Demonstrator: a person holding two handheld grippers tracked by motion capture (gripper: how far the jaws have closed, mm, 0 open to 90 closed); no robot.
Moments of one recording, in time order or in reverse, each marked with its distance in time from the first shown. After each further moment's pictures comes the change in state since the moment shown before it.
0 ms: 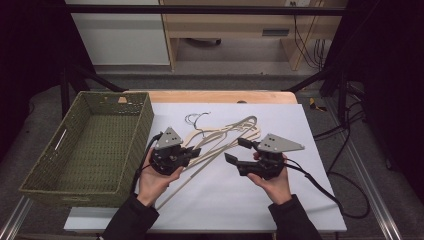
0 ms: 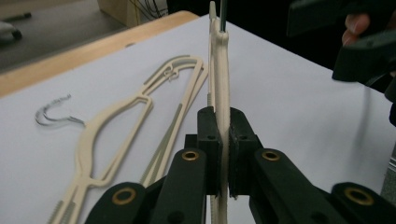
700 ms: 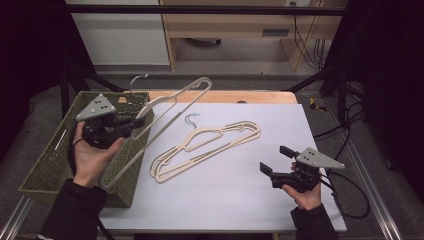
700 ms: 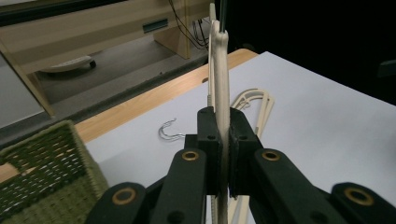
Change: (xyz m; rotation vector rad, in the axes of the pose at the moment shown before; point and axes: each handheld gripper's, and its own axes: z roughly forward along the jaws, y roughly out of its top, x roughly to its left) left arm 0.088 0.028 -0.111 -0.080 0.164 0.005; right arm -0.034 -0.044 -0.066 -0.010 -0.195 0.079
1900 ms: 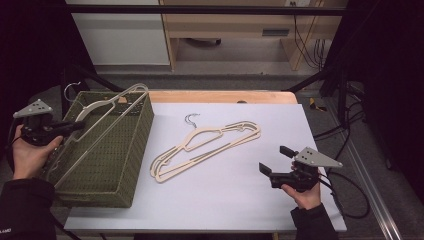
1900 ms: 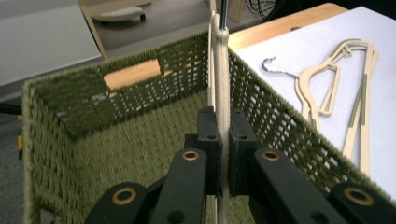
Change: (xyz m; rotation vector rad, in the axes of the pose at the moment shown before) left arm 0.147 -0.087 -0.052 0.130 0.130 -0.109; right arm -0.001 -0.001 0.003 0.021 -0.003 -0.014
